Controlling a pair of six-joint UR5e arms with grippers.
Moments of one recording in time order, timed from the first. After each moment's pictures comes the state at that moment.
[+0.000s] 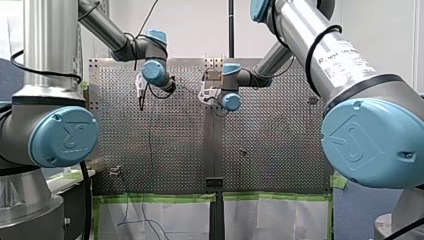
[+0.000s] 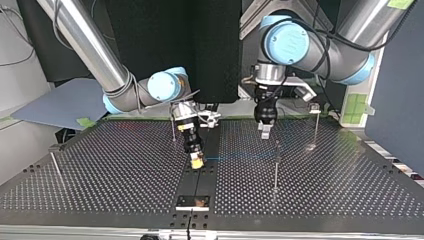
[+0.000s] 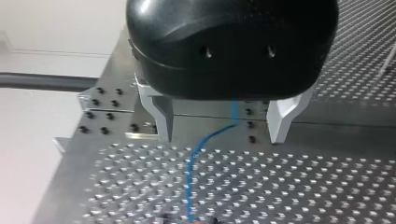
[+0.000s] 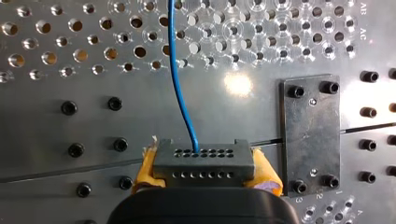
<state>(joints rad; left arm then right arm) -0.34 -1.59 -1.87 -2.82 -1.86 -1.61 2.26 -0.90 1.24 -0.59 1.58 1.60</state>
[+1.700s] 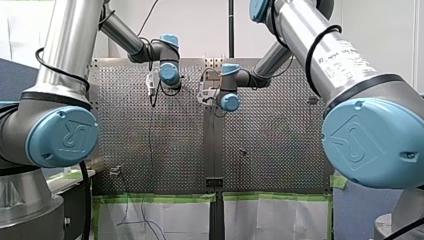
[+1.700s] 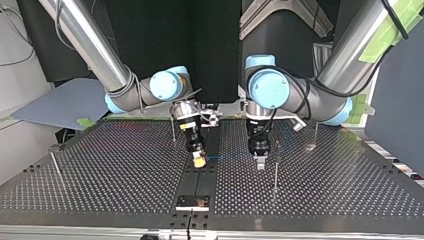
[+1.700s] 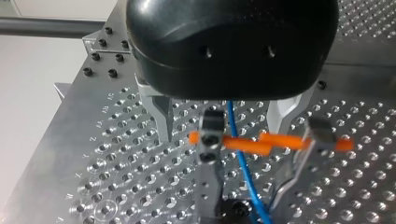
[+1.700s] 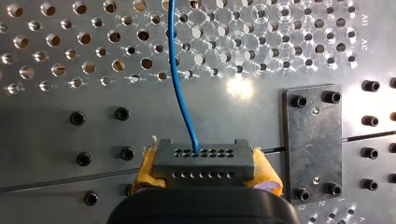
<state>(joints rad) -0.34 -1.80 -1.60 -2.86 -1.94 -1.63 2.27 -0.90 1.24 -0.58 1.58 1.60</state>
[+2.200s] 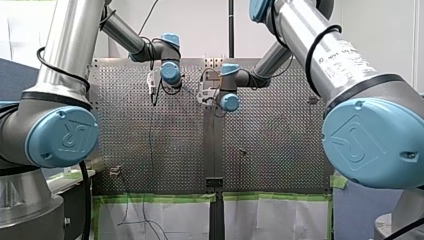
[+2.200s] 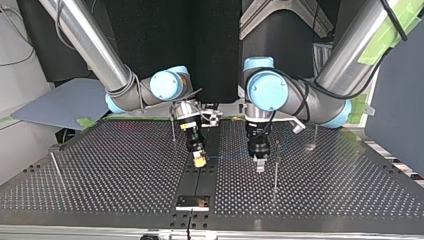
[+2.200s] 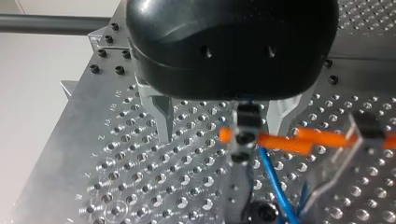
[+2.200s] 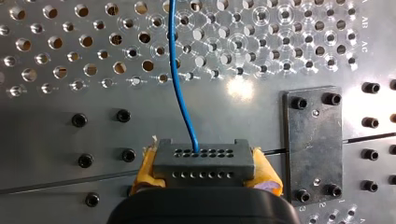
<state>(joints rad) -0.35 -1.81 -1.58 -2.86 -1.96 -1.62 2.27 -0.90 1.24 -0.58 1.58 1.60</state>
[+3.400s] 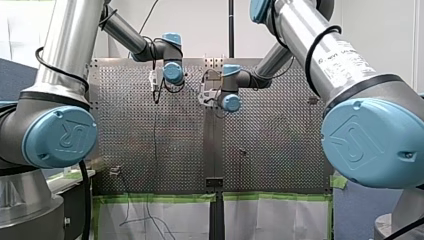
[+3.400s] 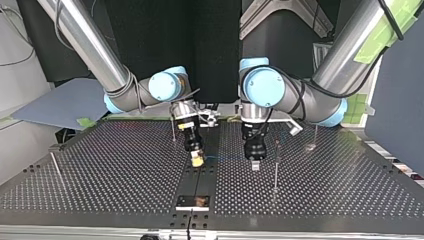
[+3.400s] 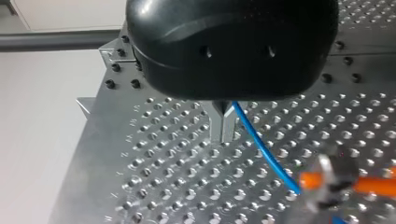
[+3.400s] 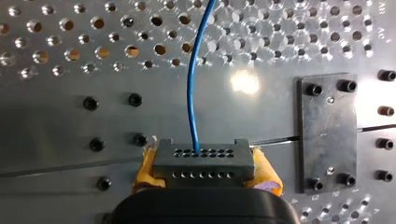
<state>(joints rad) -0.37 -1.81 -1.58 -2.78 -1.97 -1.56 2.26 -0.90 1.25 -0.57 1.58 1.60</state>
